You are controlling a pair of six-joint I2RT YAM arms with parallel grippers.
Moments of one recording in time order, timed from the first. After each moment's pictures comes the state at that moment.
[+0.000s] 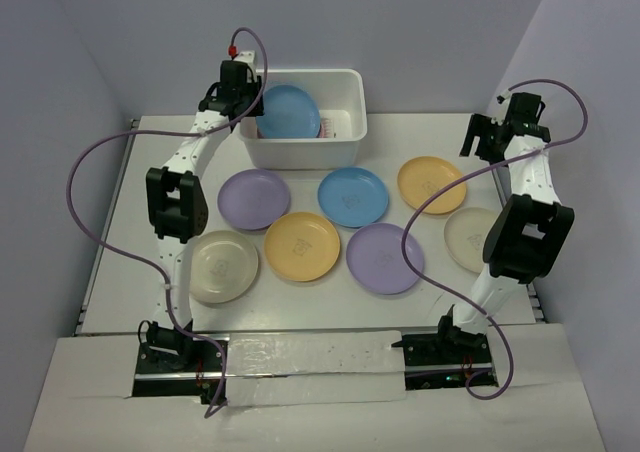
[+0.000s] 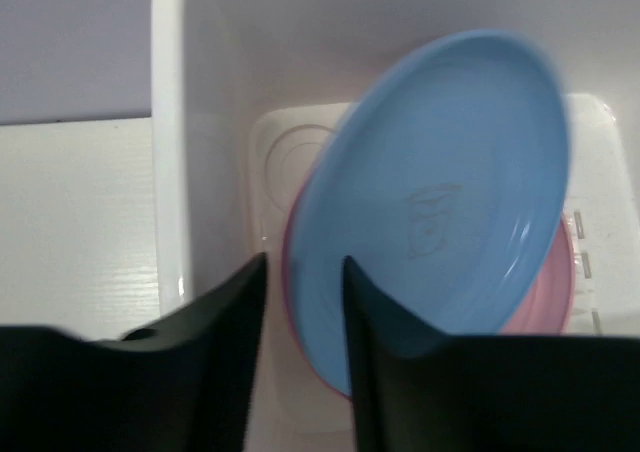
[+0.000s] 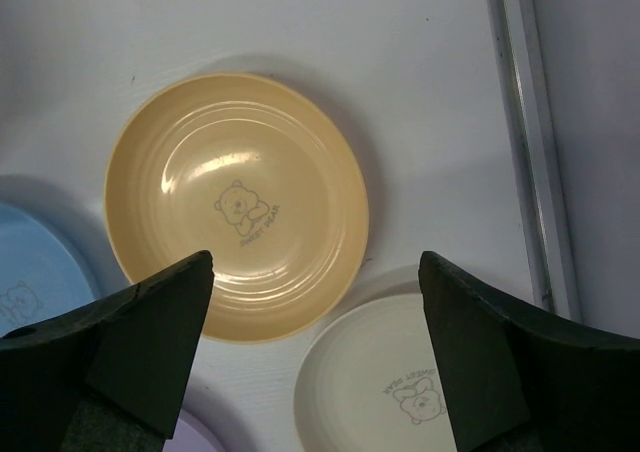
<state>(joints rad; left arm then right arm) -0.27 2.36 2.27 -0.44 -0.08 -0.16 -0.34 1.79 1.59 -0.66 -0.16 0.01</state>
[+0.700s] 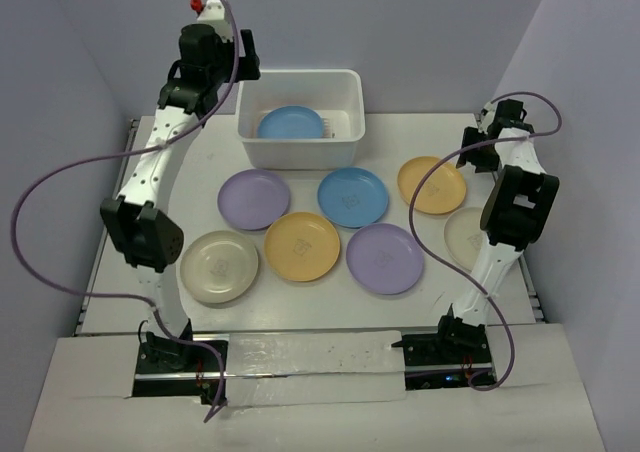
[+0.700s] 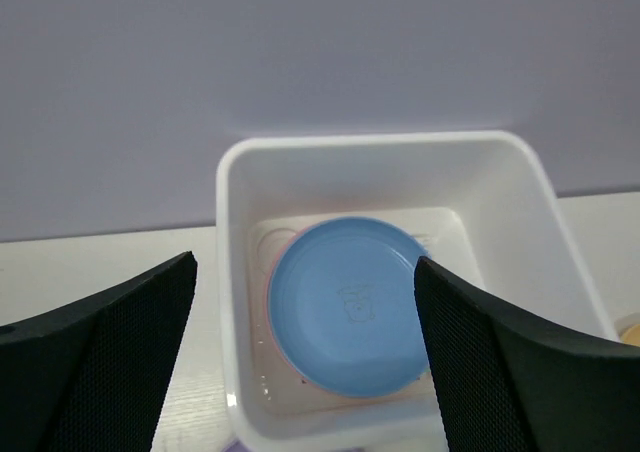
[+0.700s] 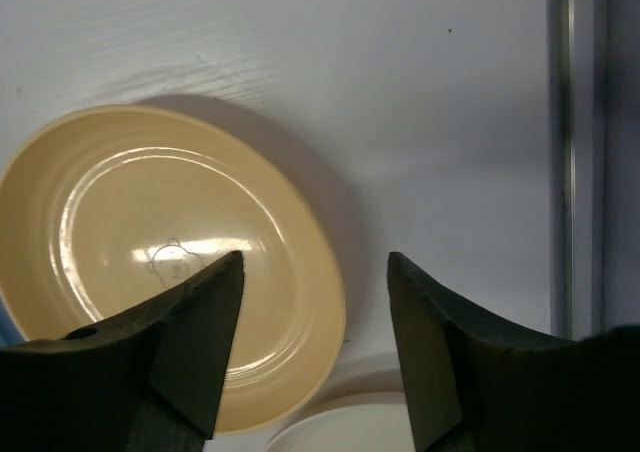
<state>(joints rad) -0.28 2.03 2.18 -0.39 -0.07 -0.16 -0.34 2.10 1.77 -0.70 -0.18 -0.05</state>
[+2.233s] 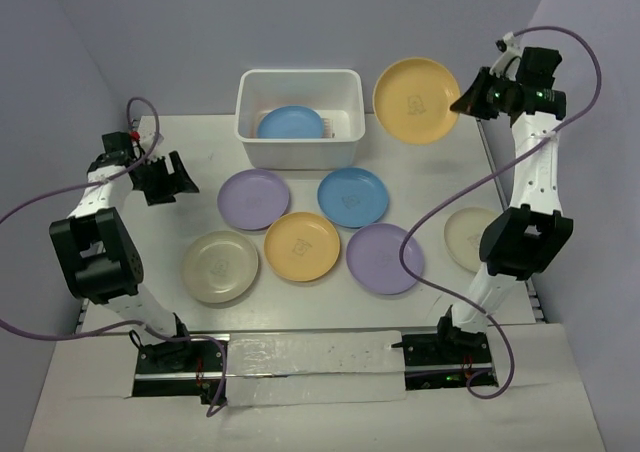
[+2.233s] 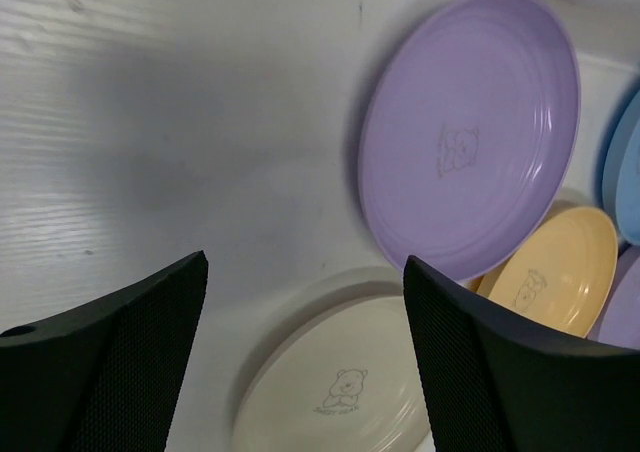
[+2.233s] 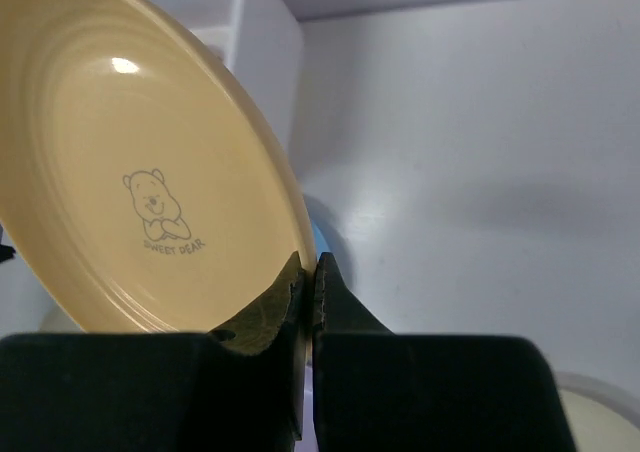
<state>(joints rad) 0.26 1.72 1.28 -0.61 0.48 -0.05 -0.27 1.81 2.00 -0.85 -0.57 0.11</state>
